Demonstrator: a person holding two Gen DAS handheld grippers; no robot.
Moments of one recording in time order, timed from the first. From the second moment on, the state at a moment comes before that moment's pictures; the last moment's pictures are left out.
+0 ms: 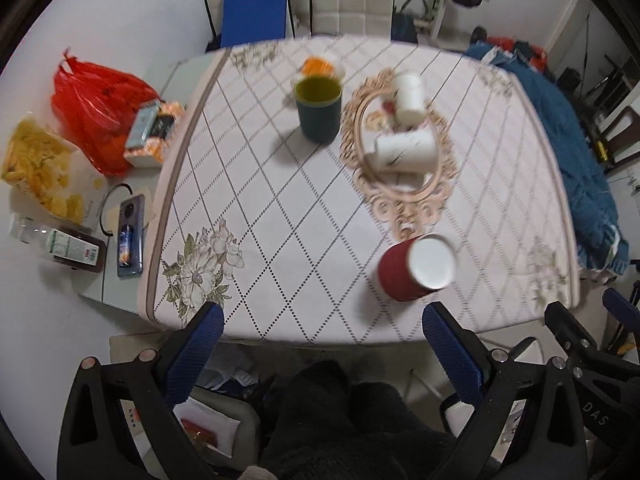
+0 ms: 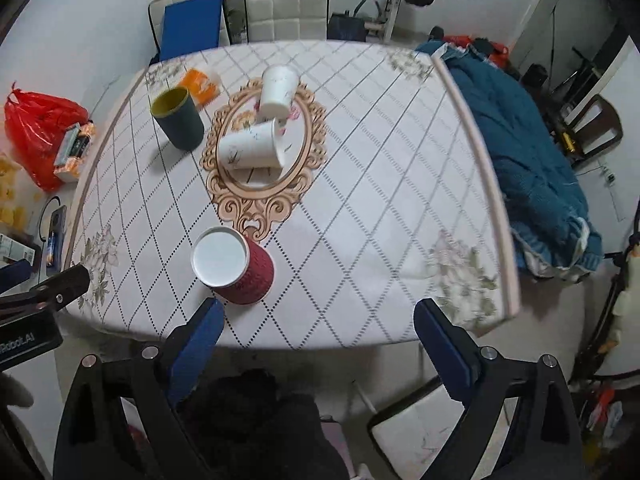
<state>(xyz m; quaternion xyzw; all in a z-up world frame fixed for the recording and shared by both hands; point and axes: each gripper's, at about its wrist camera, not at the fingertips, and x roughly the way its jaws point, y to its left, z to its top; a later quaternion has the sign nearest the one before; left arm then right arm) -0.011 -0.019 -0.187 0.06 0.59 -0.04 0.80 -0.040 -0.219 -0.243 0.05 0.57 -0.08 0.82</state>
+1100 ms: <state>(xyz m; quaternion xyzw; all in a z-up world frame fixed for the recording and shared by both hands) -0.102 -0.021 -0.054 0.03 0.54 -0.04 0.84 -0.157 -0.233 -0.048 0.06 0.49 -0.05 0.87</state>
